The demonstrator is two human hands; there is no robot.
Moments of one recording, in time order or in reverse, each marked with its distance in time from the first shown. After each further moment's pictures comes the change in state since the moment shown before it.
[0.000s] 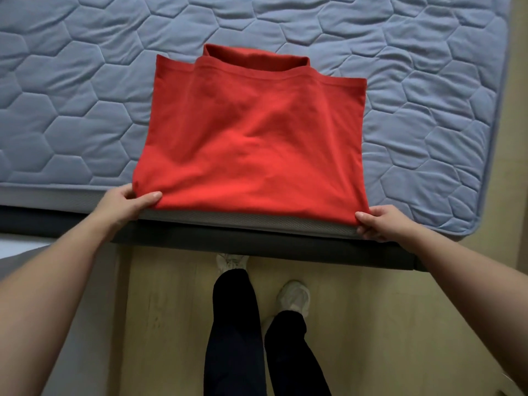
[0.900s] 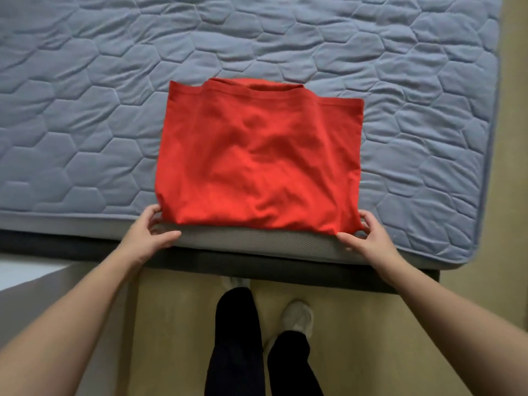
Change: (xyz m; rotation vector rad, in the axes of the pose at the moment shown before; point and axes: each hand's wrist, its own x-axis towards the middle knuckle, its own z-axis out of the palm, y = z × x) left_hand -0.021 0.024 0.026 -0.088 -0.010 -0.001; right_hand -0.007 -0.016 0.019 0.314 0.116 -0.321
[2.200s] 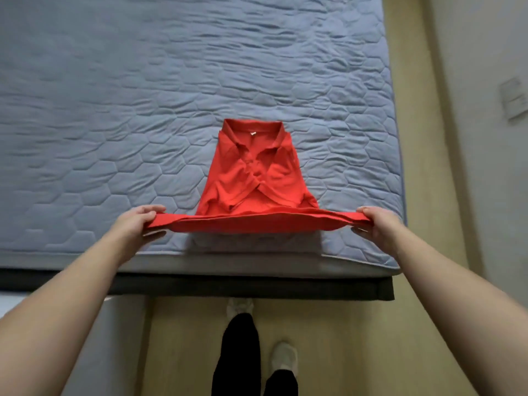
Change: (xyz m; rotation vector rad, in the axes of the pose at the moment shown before) left_hand -0.091 0.151 -0.106 -0.327 -0.008 -0.029; right_hand -0.107 -0.184 -0.055 0.452 0.279 0.228
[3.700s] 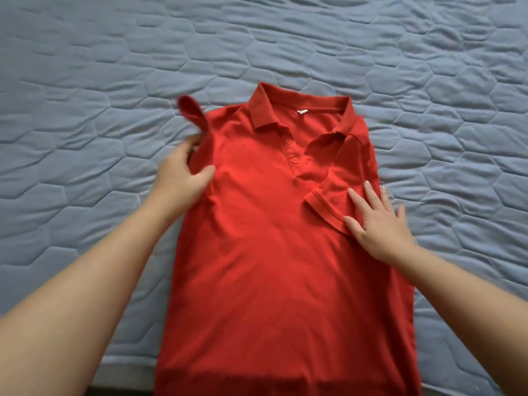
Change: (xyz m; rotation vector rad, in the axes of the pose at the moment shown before) left_hand 0.295 0.054 0.085 0.483 0.113 0.774; right_hand 0.264 0.000 0.190 -1.535 0.019 -0.718
